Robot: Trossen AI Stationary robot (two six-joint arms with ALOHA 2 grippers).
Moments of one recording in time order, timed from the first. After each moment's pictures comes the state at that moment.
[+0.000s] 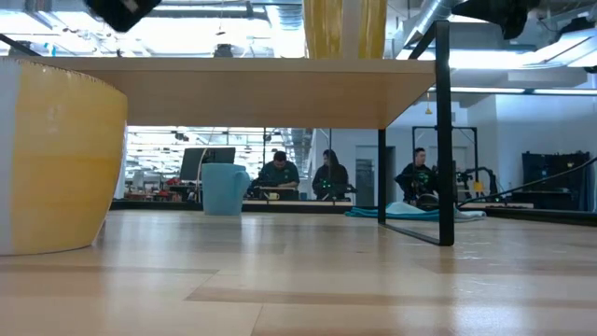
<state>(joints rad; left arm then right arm) -0.53 1.16 0.89 -0.42 -0.04 -0.39 0.27 0.46 0.61 -0.18 0.64 0.10</state>
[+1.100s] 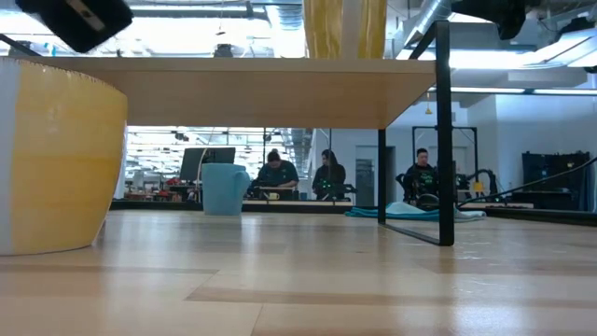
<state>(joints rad) -0.62 1.28 0.89 -0.41 0.04 -0.51 0.27 0.46 0.61 -0.21 0.57 0.12</state>
